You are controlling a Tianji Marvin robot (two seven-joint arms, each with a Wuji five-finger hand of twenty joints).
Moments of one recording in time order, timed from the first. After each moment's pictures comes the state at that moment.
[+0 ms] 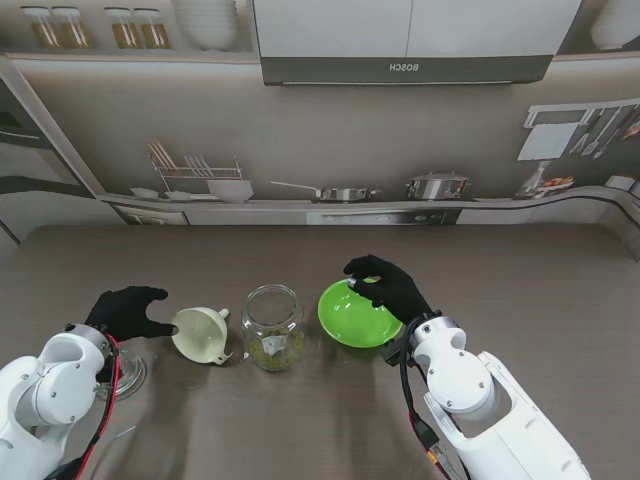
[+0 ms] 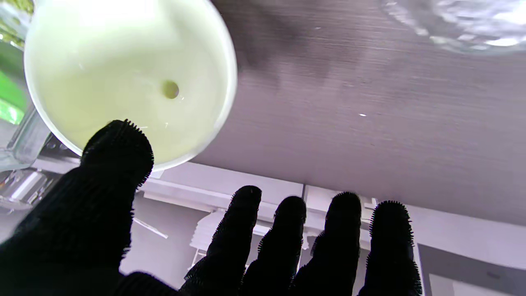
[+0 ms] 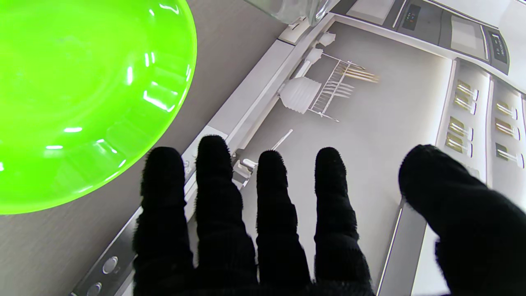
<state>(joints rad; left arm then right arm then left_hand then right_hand) 1.65 -1.06 -1.57 -1.58 0.88 -0.04 -0.17 -1.47 -1.18 1.12 -1.60 -0.16 0.02 -0.10 0.57 -0.57 0.58 -0.14 0.61 0.23 0.12 0.29 0.60 0.30 0.07 0.27 0.47 0.41 0.22 0.40 0.16 0.42 0.59 0.58 0.21 -0.47 1.03 -0.08 0.49 -0.11 0.69 0.53 0.62 0.07 0.51 0.44 0.75 0.23 0.30 0.39 0.39 0.31 0.94 0.70</state>
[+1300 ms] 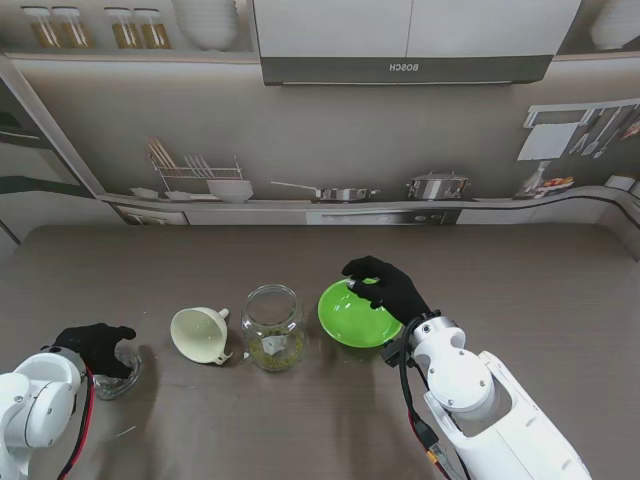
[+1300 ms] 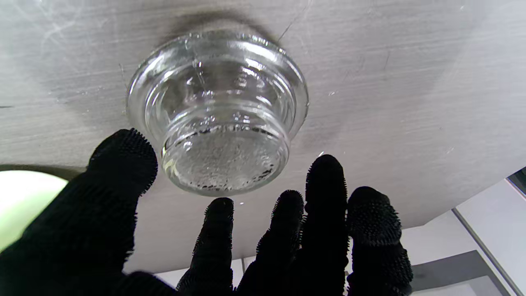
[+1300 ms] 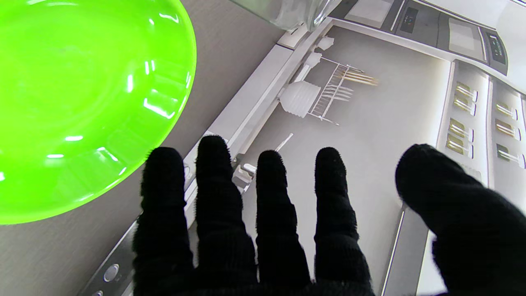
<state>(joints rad) 1.75 -1.01 -1.62 -1.65 1.22 0.04 -0.42 -1.47 -1.18 1.12 -1.60 -0.15 0.02 -0.09 0.57 -0.52 0.57 -0.11 0.44 0.01 0.13 0.42 0.58 0.28 0.17 0.50 0.66 0.32 0.87 0.87 0.37 0.34 1.38 0.94 0.22 -0.47 1.03 -0.08 0.49 -0.11 0.69 0.52 0.62 0.08 0.51 0.44 0.75 0.23 0.30 0.39 0.39 0.31 0.94 0.70</state>
